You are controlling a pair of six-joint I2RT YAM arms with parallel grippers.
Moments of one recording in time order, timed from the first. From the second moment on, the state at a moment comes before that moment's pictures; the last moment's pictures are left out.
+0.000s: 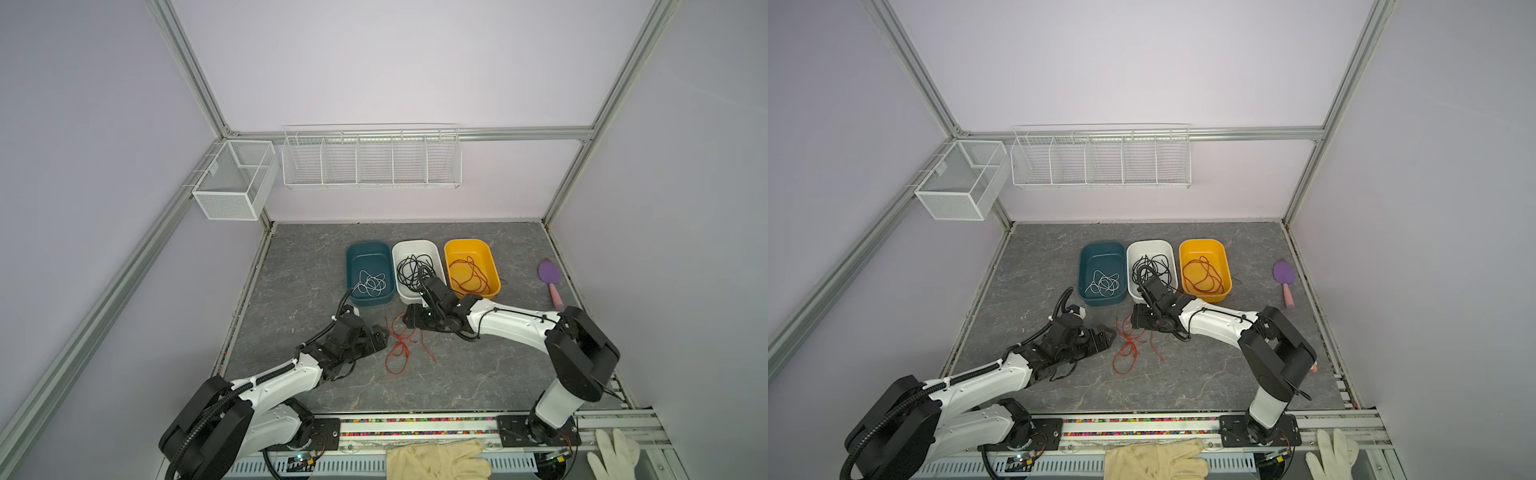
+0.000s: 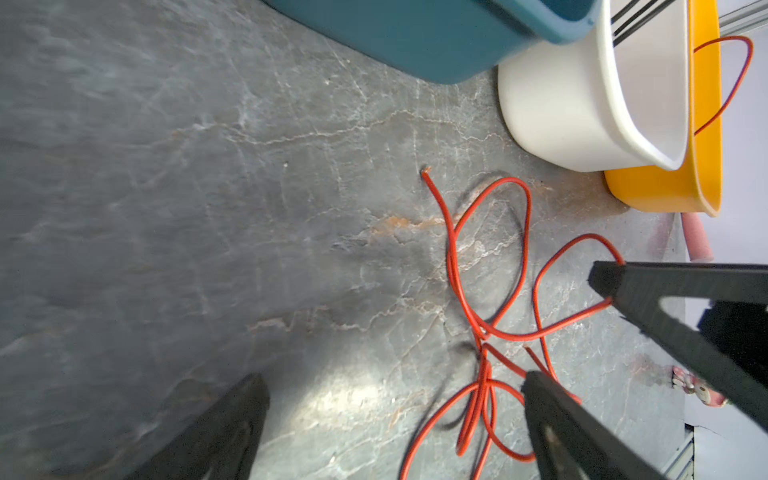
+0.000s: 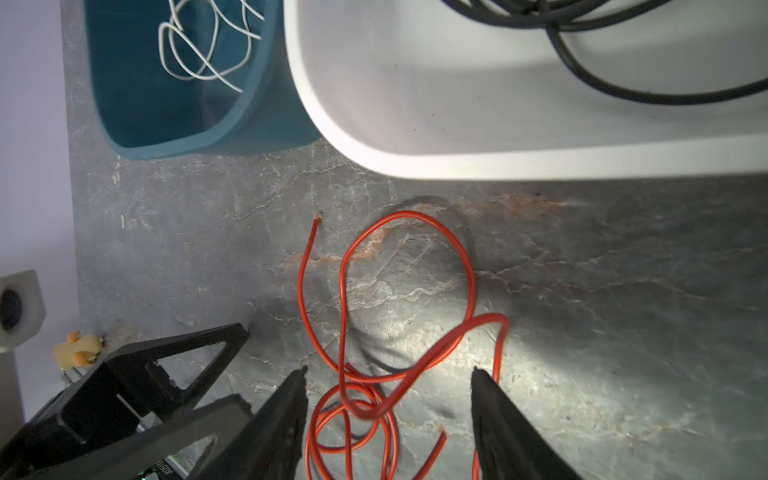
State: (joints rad) left arm -0.70 1.19 0.39 -0.01 0.06 -0.92; right arm 0.82 1.71 1.03 -0.30 -0.11 0.81
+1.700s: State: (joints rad) left arm -0.78 1.34 0.48 0.06 0.13 -0.94; right arm 0.82 1.14 1.05 -0.58 0.20 0.58
